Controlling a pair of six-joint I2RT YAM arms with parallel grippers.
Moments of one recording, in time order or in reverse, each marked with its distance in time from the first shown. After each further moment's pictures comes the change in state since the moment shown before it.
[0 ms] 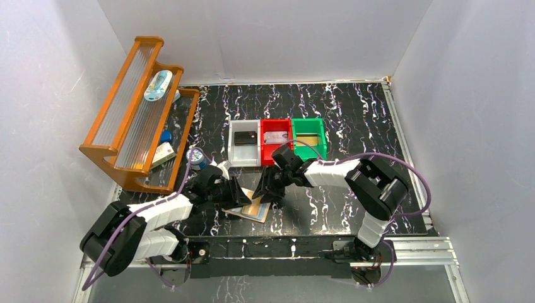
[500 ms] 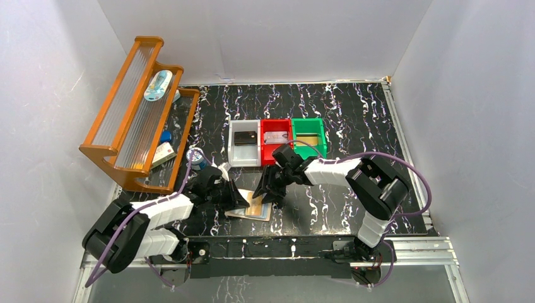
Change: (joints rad) left arm 0.032 0.045 -0.018 0.041 0.063 -0.027; right arm -0.022 -0.001 -0.004 -0.017 -0.031 0.027
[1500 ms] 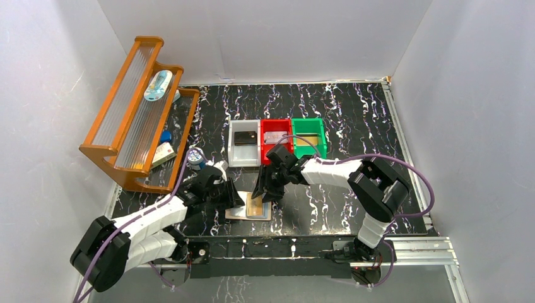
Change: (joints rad) left arm -0.050 -0.186 0.058 -0.288 -0.184 0.076; right arm 0.050 -0.014 0.083 -0.142 0.141 -0.099
